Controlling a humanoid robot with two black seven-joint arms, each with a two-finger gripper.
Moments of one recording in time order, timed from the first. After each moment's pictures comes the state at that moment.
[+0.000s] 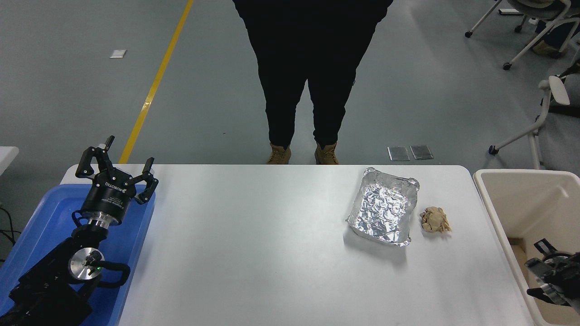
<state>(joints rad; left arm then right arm) -0.45 0.28 -1.07 -0.58 0.20 -0.61 -0.45 0.62 -0.35 -0.58 0.17 0.02 -0.22 -0.23</state>
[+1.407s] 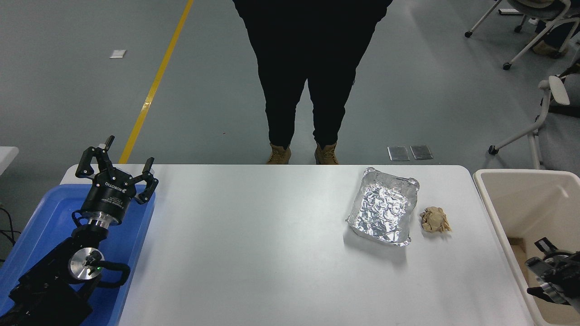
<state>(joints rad) -0.45 0.28 -1.07 -0.58 0.20 -0.61 -0.45 0.64 -0.35 -0.59 0.17 0.02 -0.22 -0.23</state>
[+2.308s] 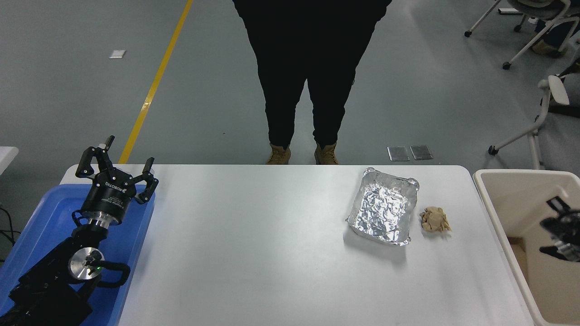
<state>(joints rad) -0.45 0.28 -1.07 -0.58 0.20 -0.61 -0.45 0.96 -0.50 -0.71 0.34 0.02 -0.23 -0.23</state>
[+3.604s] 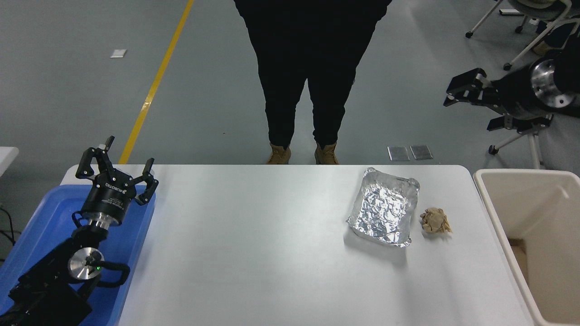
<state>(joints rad) -0.45 0.28 -1.07 -0.58 0.20 -0.61 -0.45 2.28 -0.69 -1.13 1.45 0.01 0.51 -0.24</state>
